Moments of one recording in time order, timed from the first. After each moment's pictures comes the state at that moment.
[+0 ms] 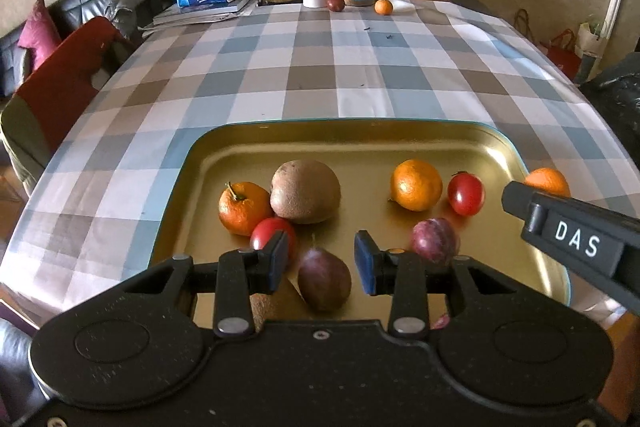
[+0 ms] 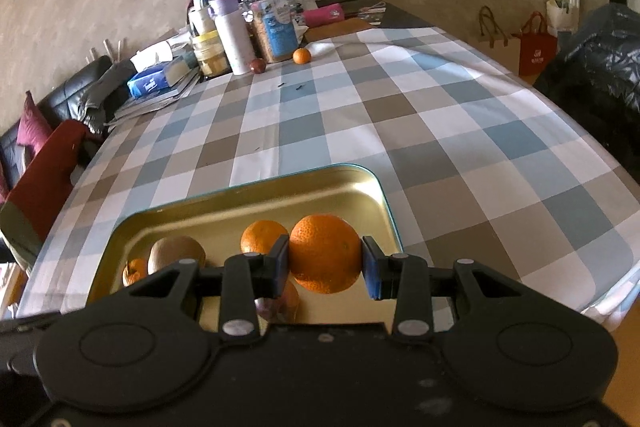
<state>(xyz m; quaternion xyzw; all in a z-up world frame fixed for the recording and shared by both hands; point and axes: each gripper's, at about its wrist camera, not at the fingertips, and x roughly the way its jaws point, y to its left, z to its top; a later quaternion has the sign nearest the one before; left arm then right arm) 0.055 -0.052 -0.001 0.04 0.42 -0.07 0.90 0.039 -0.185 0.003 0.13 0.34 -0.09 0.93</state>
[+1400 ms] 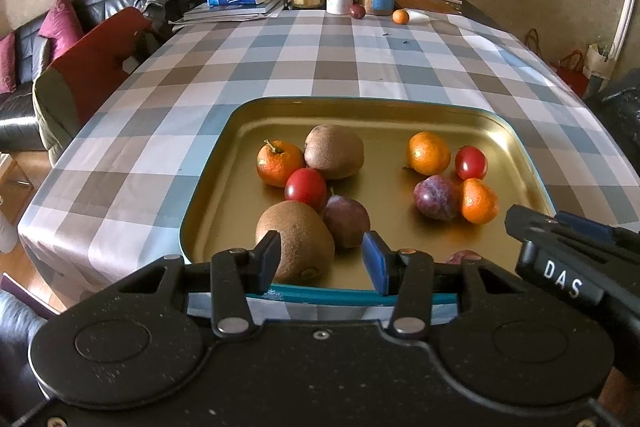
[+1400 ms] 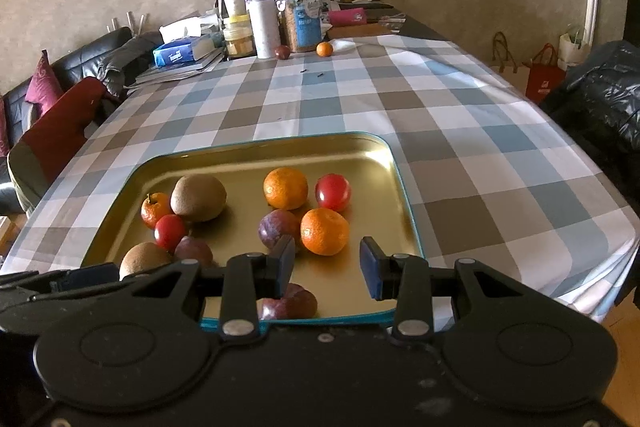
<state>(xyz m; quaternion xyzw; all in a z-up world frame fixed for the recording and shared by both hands) 0.003 -0.026 -0.004 0.02 0.39 -0.05 0.92 -0.015 -0.153 0.000 0.07 0.34 -0.07 0.94</state>
